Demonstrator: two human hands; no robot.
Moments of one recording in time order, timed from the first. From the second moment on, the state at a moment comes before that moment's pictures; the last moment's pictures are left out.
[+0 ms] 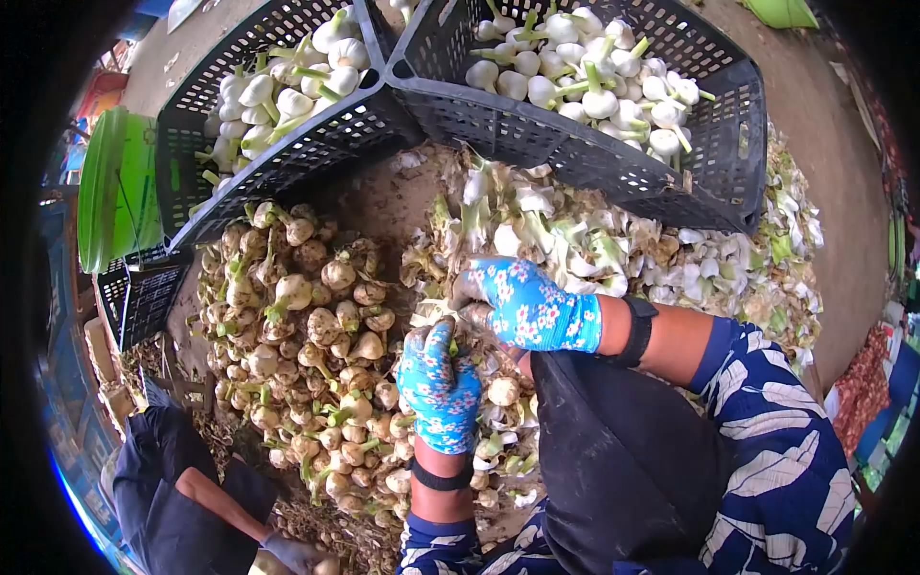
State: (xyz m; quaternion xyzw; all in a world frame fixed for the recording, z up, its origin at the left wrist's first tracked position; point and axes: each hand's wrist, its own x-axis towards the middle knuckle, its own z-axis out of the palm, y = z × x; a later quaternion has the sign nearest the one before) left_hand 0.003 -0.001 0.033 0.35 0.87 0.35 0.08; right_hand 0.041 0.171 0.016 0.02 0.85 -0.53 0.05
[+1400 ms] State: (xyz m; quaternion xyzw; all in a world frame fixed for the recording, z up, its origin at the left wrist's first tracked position) left_hand 0.029 0.011 0.023 -0.03 0.73 0.66 0.18; right_hand 0.045 0.170 0.015 0.02 0.89 -0.45 0.08
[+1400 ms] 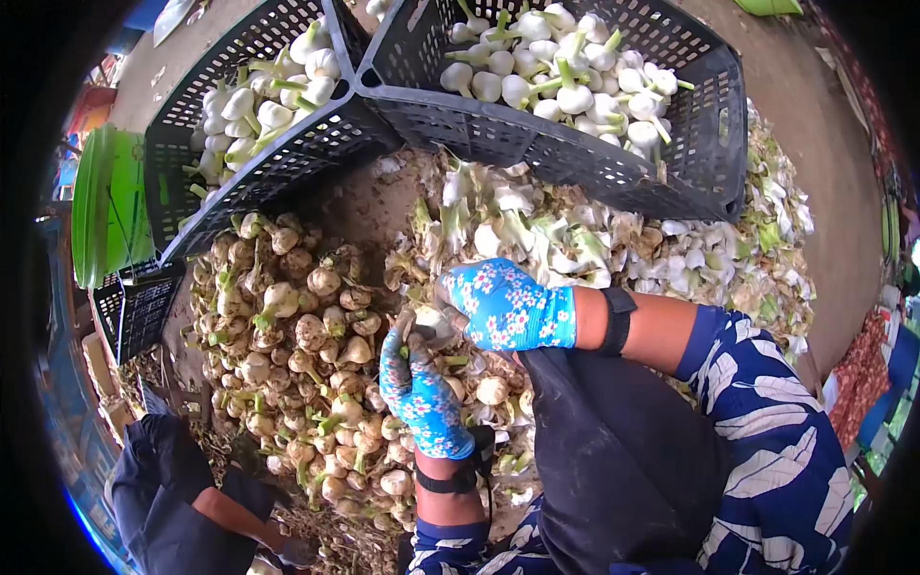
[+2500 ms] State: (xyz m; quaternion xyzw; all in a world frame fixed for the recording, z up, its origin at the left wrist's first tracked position) left_hand 0.000 -0.009 0.046 0.06 0.57 0.77 0.28; right_hand 0.043 0.197 -0.016 -0.02 0.92 -0.39 0.10
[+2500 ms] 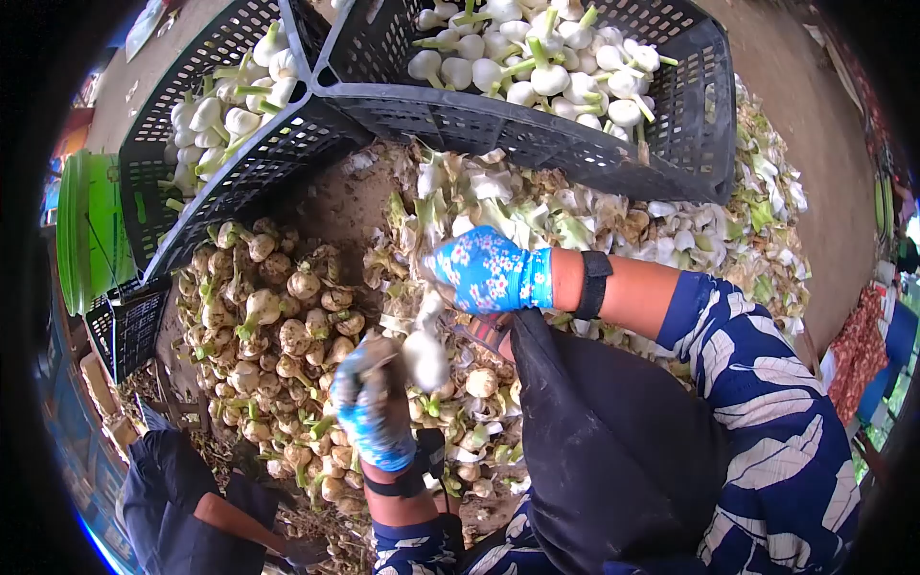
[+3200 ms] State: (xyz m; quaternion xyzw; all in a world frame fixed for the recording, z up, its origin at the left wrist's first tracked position) left_hand 0.008 0.022 0.017 0.15 0.65 0.62 0.41; right_hand 0.037 0.195 0.025 0.05 0.77 -0.58 0.24
